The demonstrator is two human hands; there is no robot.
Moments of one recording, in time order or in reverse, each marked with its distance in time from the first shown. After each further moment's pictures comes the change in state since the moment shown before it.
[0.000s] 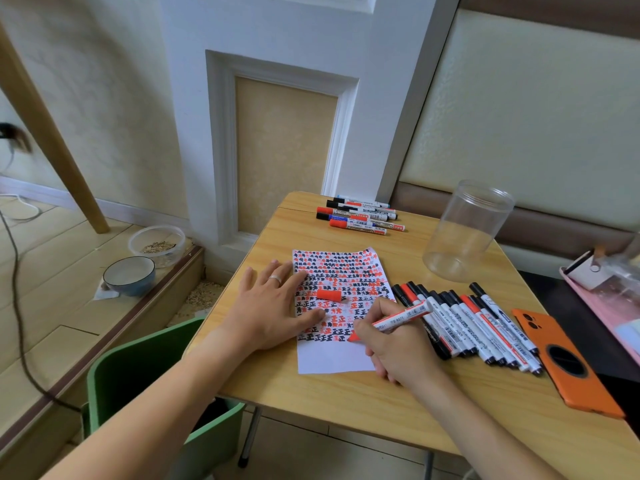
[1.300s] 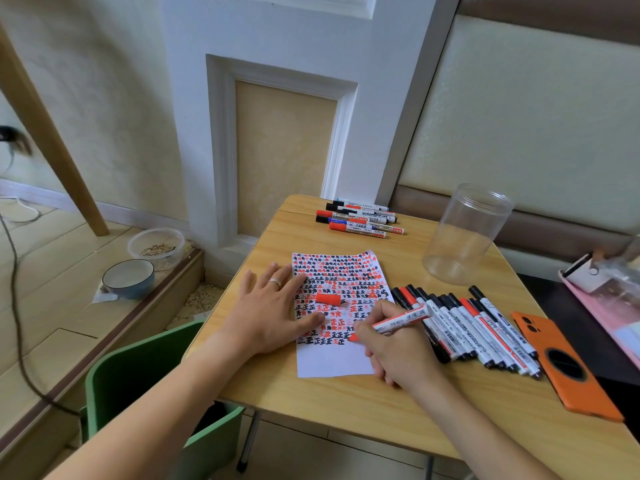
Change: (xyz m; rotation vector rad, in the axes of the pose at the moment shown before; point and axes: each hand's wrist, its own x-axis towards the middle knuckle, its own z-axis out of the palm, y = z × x) left_hand 0.001 -0.001 0.002 -0.001 0.019 0.001; right_hand 0.001 -0.001 0.001 -0.010 0.022 0.004
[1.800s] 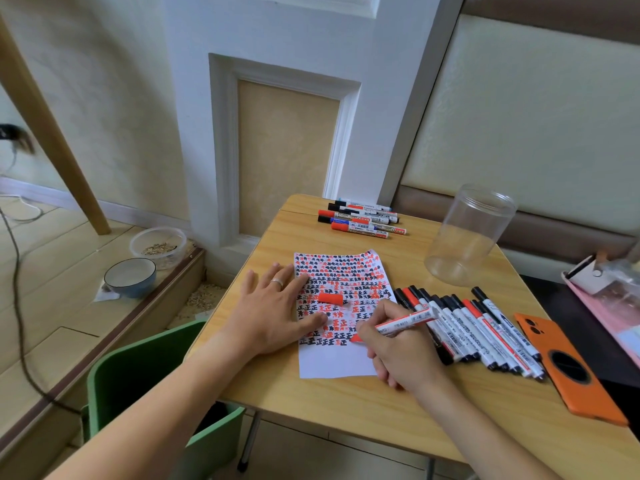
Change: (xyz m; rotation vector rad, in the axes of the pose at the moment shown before) left_hand 0.000 0.000 0.000 0.008 -0.004 -0.001; right_hand -0.001 0.000 -0.001 0.008 -0.008 -0.025
